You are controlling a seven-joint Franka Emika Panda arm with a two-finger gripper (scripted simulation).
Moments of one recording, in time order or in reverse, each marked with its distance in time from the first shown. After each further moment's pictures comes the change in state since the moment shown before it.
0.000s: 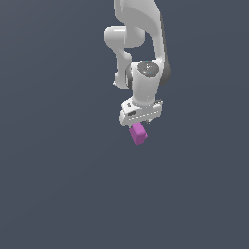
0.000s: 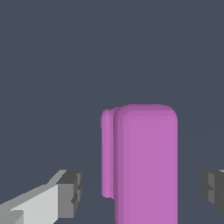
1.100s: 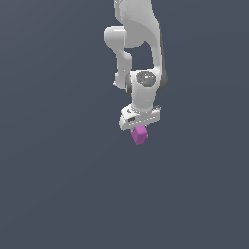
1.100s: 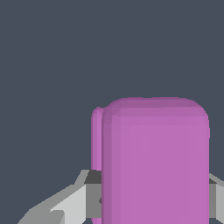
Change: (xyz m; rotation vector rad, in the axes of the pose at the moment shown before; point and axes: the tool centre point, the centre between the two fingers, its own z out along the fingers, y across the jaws) arm -0.001 0.001 0.035 -0.001 0.002 -0.001
